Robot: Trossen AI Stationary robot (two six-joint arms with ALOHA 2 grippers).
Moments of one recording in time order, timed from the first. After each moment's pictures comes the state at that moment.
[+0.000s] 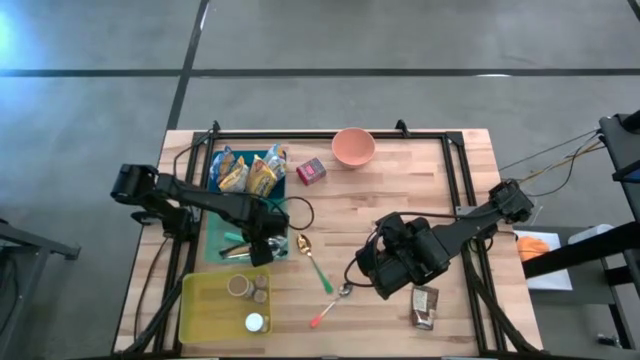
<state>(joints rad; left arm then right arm) -0.09 1.58 0.90 -0.90 0.10 -0.47 0.52 1.78 1.82 -1.57 0.57 1.64</state>
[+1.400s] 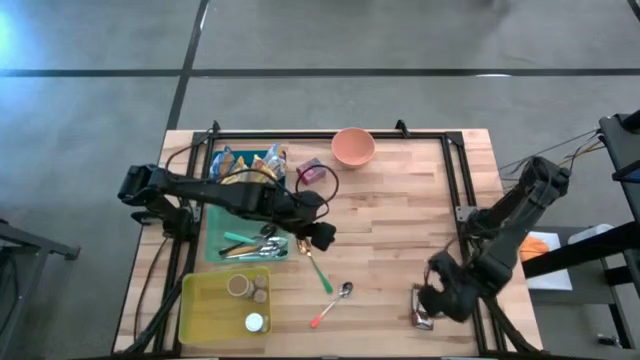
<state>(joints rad) -0.12 1.64 1.39 -0.54 0.04 -1.13 0.90 1.36 1.05 -1.07 0.01 2.04</state>
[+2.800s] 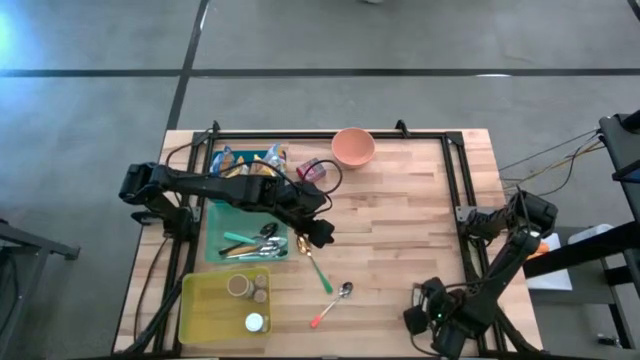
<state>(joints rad) -0.06 1.64 1.39 -0.54 0.22 -1.03 1.04 1.74 1.06 -0.84 0.24 2.31</state>
